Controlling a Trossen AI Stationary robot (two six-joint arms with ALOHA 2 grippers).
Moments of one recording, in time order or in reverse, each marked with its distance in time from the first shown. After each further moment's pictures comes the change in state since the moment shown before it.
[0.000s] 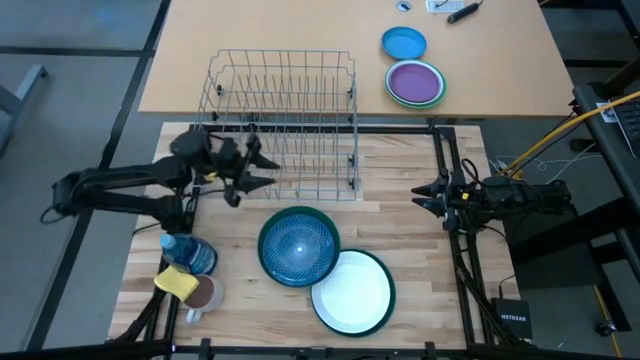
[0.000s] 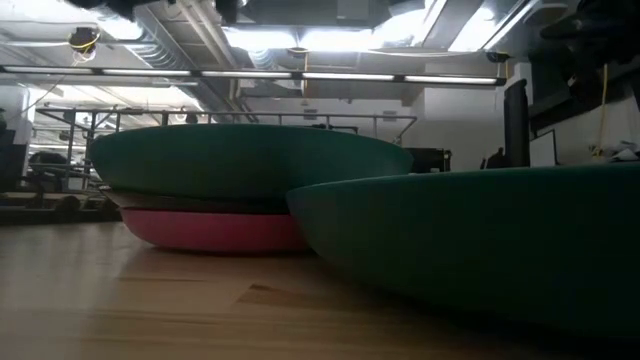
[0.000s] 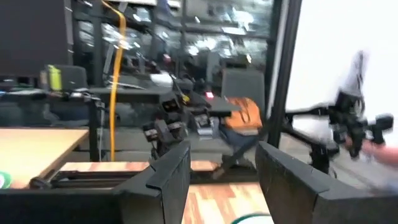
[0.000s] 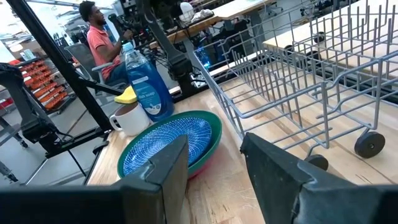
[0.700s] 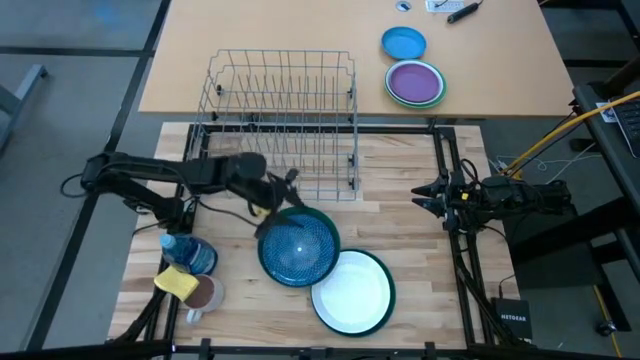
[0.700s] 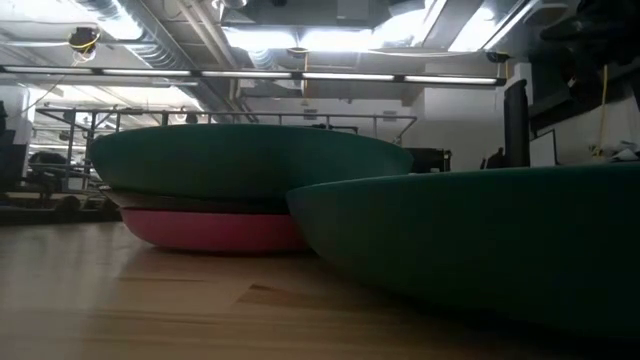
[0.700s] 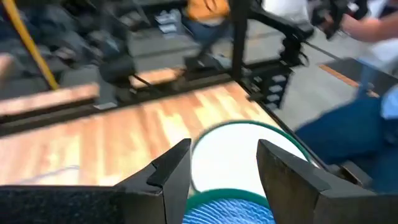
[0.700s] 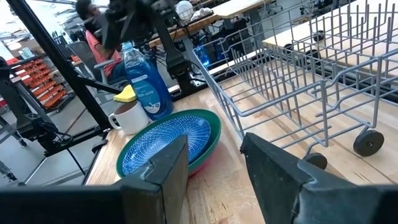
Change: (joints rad) left arm -0.312 0.348 0.410 -0.583 -0.144 0.264; right arm 0.000 0.000 0.000 -0.008 0.000 0.000
